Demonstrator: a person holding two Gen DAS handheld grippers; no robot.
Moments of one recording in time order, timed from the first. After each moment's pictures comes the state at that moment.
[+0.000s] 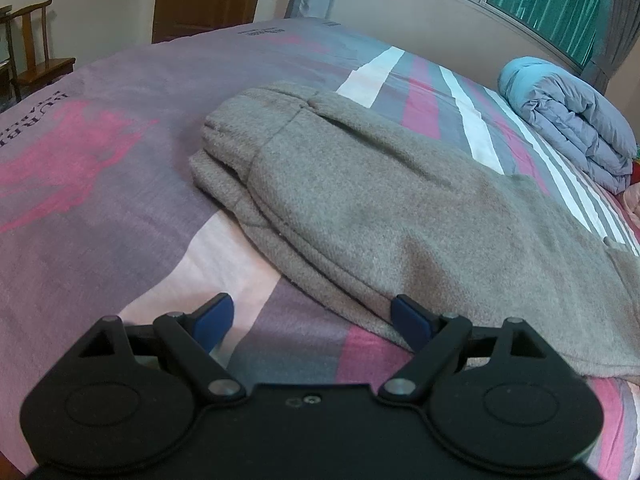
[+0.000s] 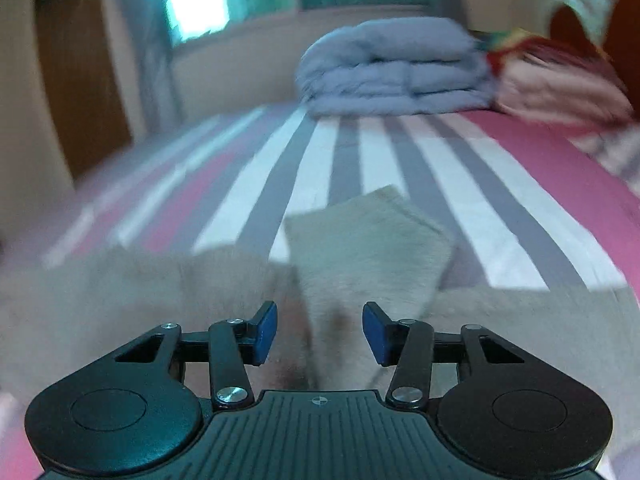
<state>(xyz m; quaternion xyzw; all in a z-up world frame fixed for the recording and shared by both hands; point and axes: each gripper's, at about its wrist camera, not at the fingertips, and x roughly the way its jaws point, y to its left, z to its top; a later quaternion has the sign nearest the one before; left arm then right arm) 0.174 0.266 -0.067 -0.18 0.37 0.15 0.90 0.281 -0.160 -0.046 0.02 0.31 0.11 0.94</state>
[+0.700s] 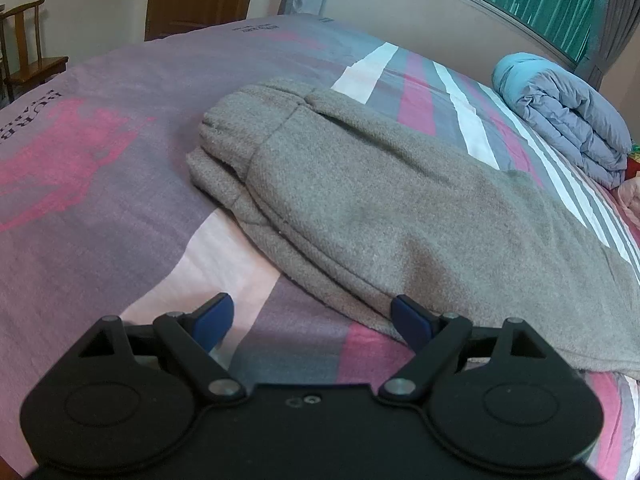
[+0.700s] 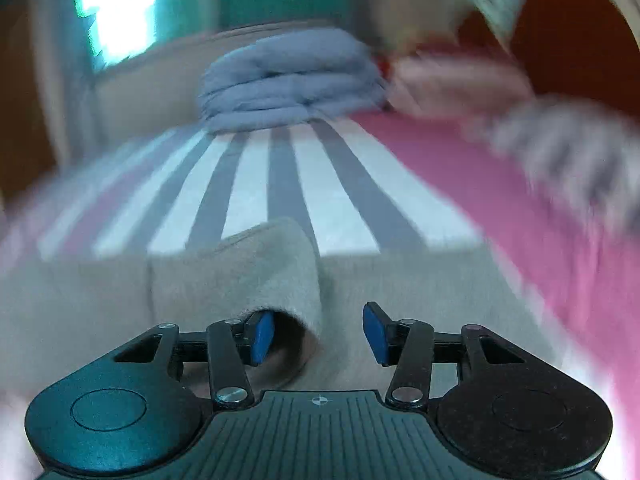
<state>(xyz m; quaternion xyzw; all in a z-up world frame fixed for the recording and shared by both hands) 0.174 0.269 -0.067 -0.18 0.38 0.14 0.90 0.207 -0.250 -0.070 0.01 0.27 0.00 0.96</state>
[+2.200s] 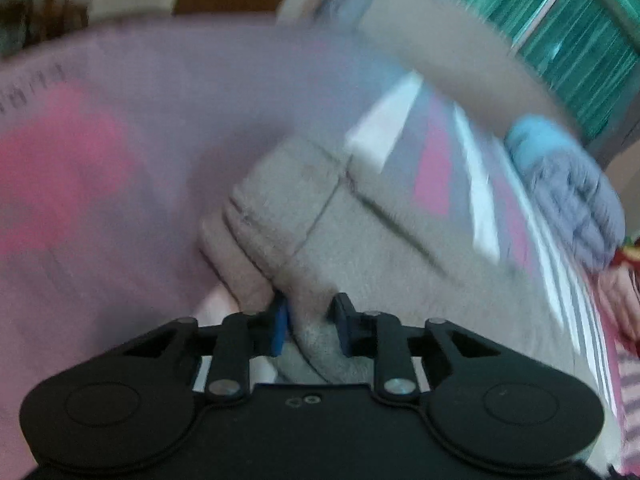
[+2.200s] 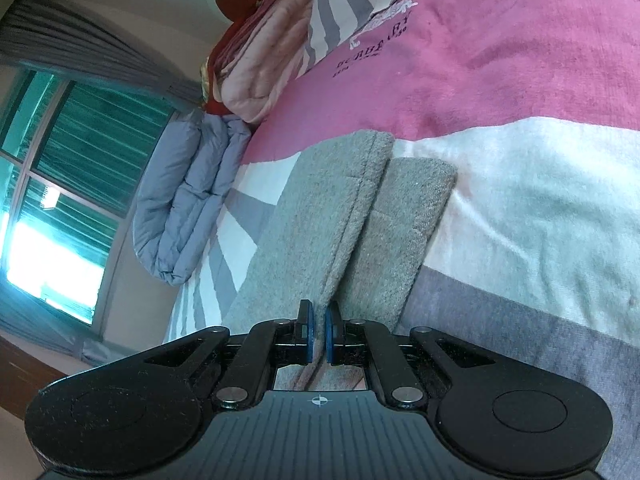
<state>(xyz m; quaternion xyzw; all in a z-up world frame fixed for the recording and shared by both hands) 0.215 0.321 -0.055 -0.31 0.36 0.14 0.87 0.163 -0.376 -0.158 0.53 0.21 -0.06 0.82</state>
